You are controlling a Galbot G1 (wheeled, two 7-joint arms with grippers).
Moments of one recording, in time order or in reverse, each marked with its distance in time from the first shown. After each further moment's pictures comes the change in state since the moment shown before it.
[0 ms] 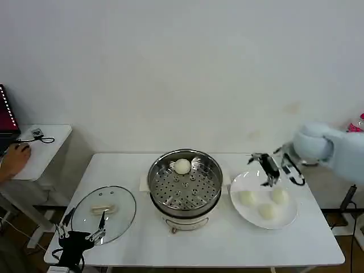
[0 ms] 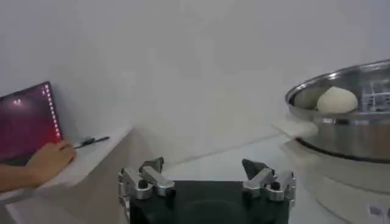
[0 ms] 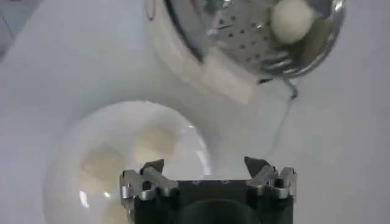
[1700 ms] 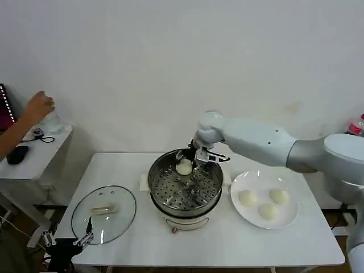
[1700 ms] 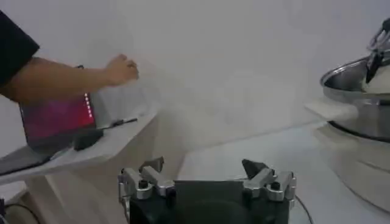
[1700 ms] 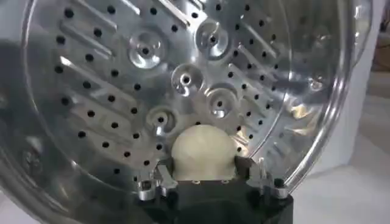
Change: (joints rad) left arm 0.020 -0.071 -0.070 0.025 -0.006 -0.025 -0.009; right arm -0.206 0.753 0.232 -0.550 -0.569 0.643 0.078
